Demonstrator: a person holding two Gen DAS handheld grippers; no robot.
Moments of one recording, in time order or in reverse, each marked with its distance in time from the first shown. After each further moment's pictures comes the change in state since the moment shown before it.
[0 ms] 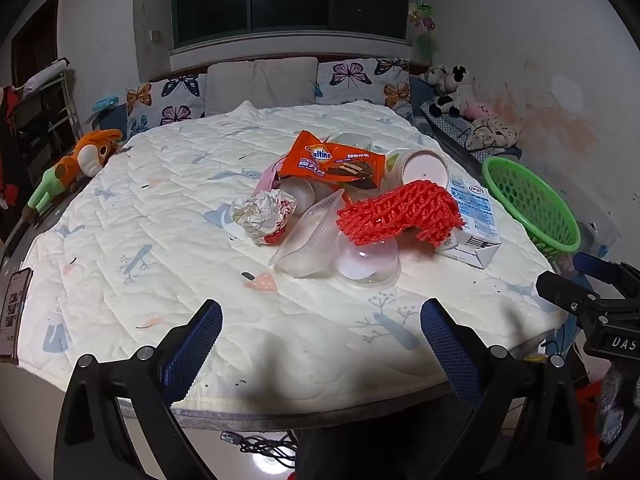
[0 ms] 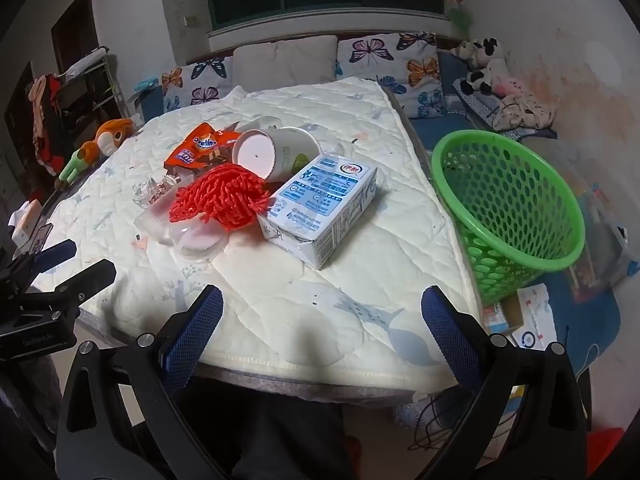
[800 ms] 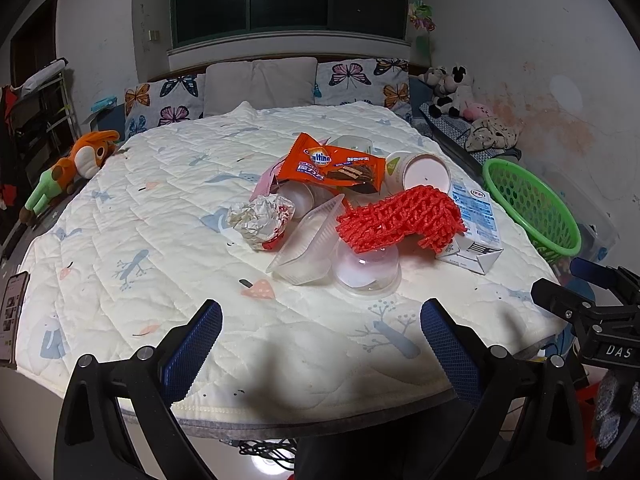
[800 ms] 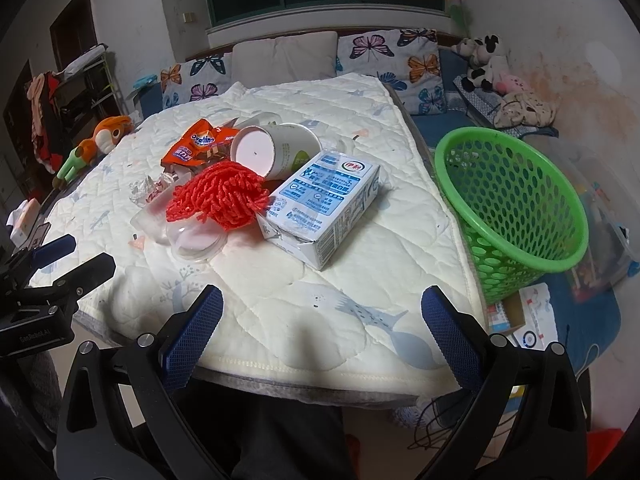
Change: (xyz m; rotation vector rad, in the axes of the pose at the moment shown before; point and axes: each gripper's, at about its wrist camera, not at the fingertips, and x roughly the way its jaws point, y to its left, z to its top) left arm 0.003 -0.002 0.002 -0.001 0.001 -0.004; right arm 0.007 0.002 0.002 0.002 0.015 -0.002
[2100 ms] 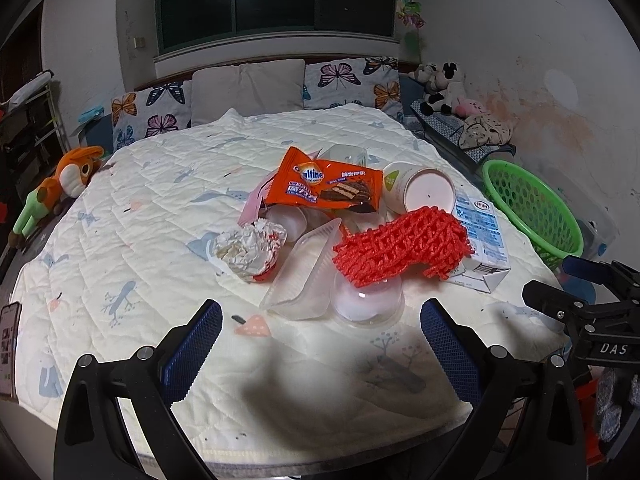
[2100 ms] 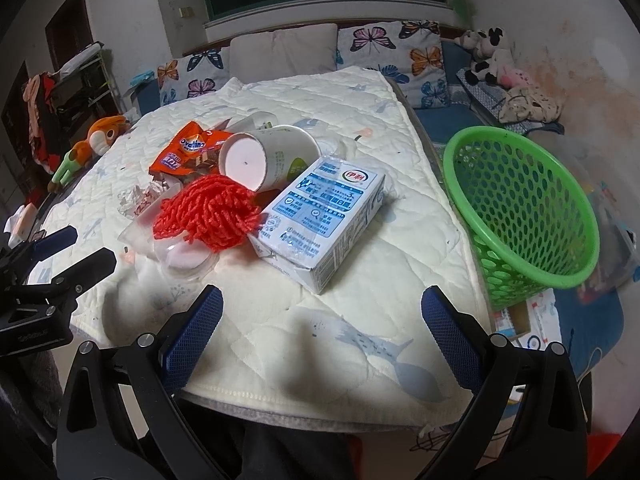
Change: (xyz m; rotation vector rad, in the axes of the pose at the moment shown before) left arm 0.024 0.001 0.029 0.046 -0.003 -0.027; right arm 0.022 -0.005 0.022 0.007 0.036 0.004
